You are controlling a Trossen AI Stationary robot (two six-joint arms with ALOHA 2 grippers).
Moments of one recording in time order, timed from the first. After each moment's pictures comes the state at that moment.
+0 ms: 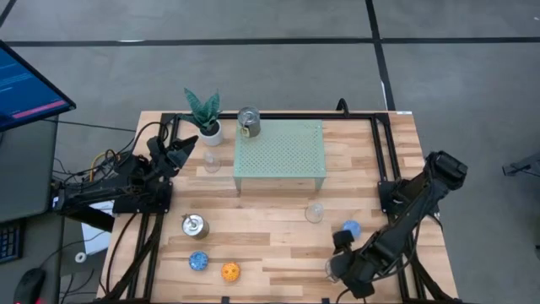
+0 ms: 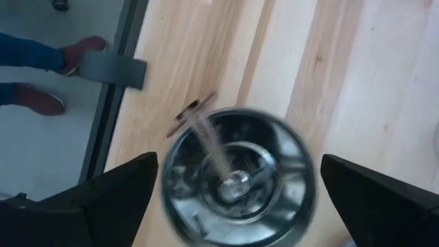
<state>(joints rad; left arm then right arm) 0.21 0.13 0.05 0.52 -0.24 -0.63 0.87 1.64 1.15 -0.75 0.14 0.57</state>
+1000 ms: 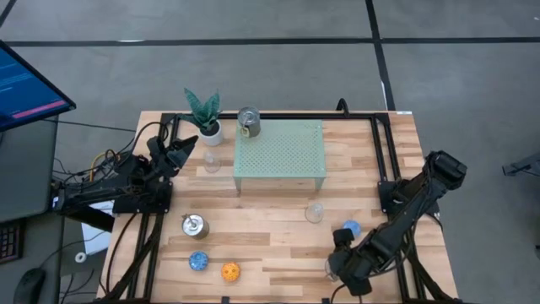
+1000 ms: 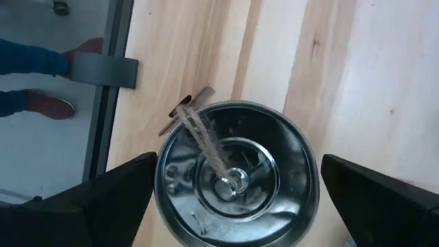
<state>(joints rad) 0.21 0.13 0.05 0.52 -0.24 -0.63 0.84 1.64 1.14 -0.75 0.10 0.63</state>
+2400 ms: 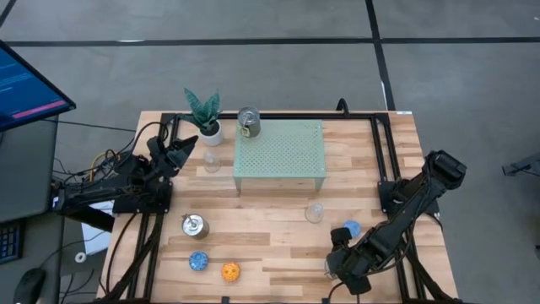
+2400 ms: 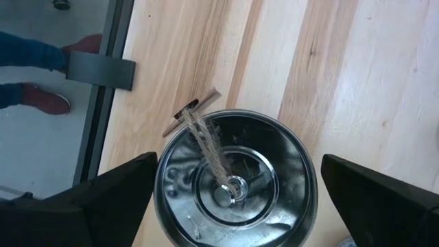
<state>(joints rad) 0.21 0.13 0.05 0.52 -0.24 -0.63 0.83 1.64 1.14 -0.75 0.10 0.57</state>
